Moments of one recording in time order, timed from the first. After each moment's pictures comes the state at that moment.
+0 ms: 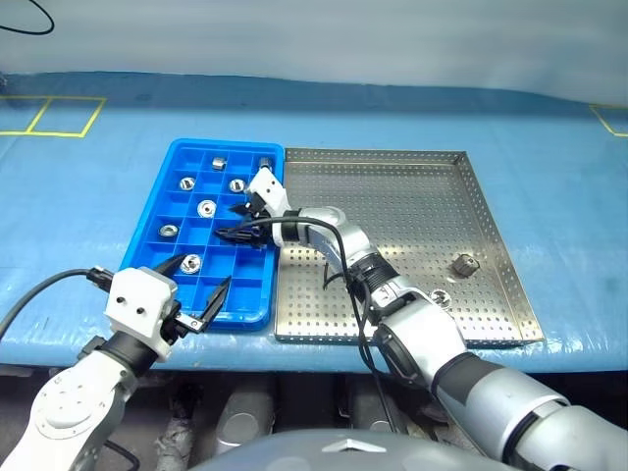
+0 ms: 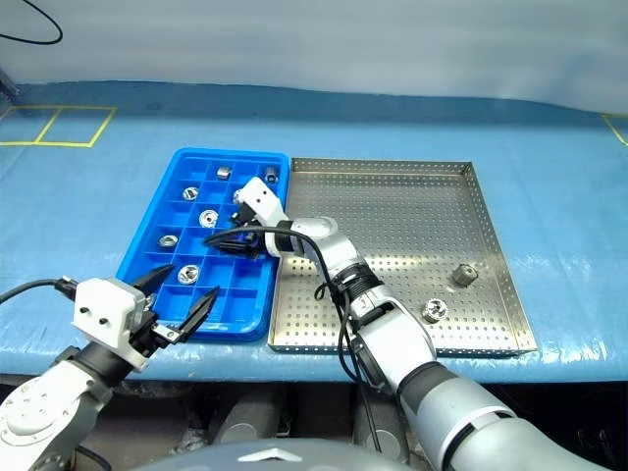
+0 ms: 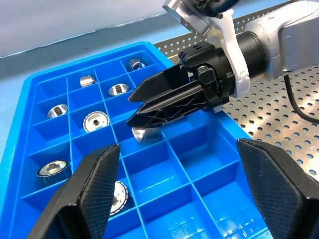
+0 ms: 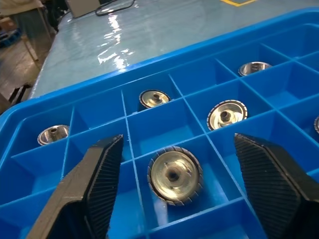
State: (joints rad) left arm 0.52 0.51 0.23 -0.99 -0.40 0.58 -0.28; right arm -0.92 0.13 0.23 0.90 0.16 0.11 0.80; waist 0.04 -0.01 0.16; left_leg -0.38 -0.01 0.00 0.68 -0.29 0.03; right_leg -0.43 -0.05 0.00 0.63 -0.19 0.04
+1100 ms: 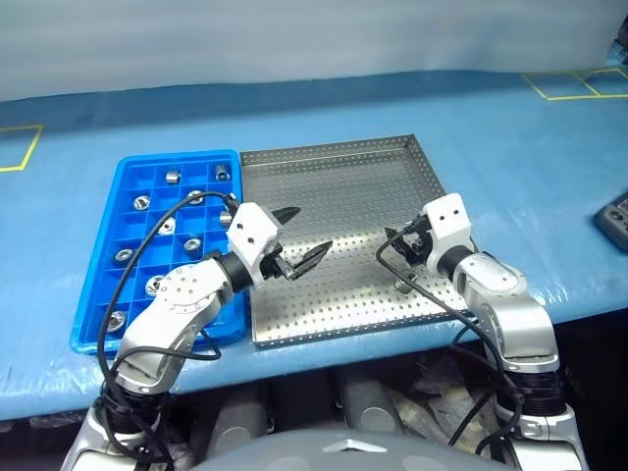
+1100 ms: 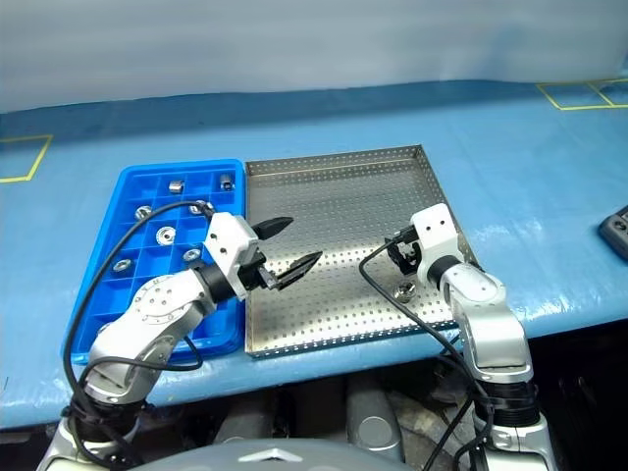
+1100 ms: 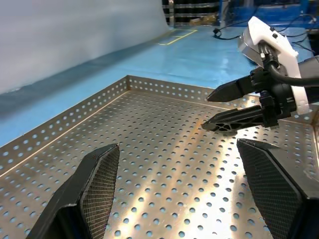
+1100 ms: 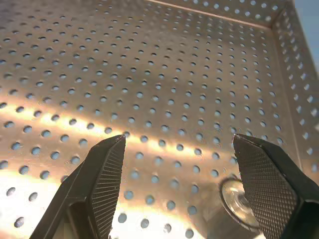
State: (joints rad) left arm -0.15 0.41 -0.23 -0.56 -0.34 0.56 -0.48; right arm -0.14 -0.36 -0.07 -0.37 0.07 0.80 0.37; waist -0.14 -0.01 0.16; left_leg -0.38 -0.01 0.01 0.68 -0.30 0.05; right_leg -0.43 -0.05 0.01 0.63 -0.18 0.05
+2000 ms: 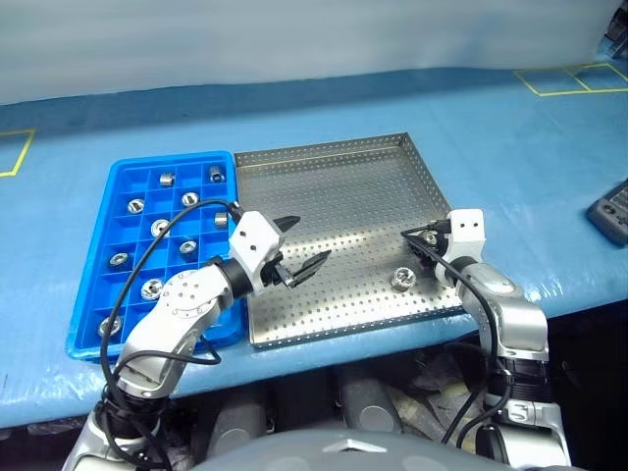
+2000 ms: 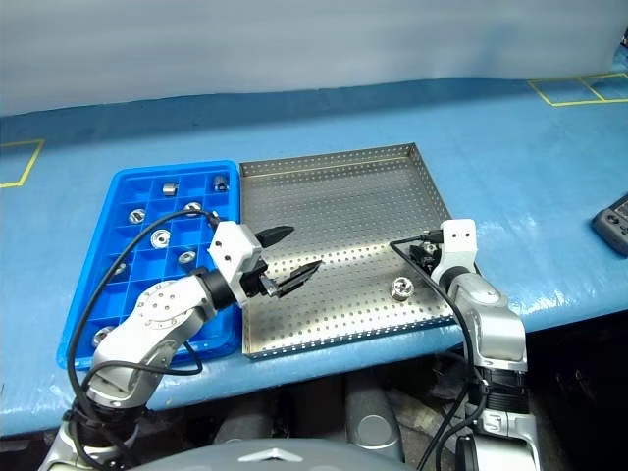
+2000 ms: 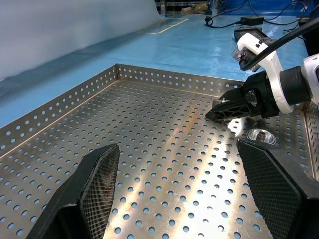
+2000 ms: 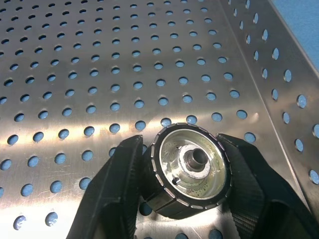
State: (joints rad) left arm -0.12 0.42 -0.23 -0.56 -0.32 0.55 -0.50; right arm -0.19 -0.28 -0.22 -0.09 0.19 0.73 0.26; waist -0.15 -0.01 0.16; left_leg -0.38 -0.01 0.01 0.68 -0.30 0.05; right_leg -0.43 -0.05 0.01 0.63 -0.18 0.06
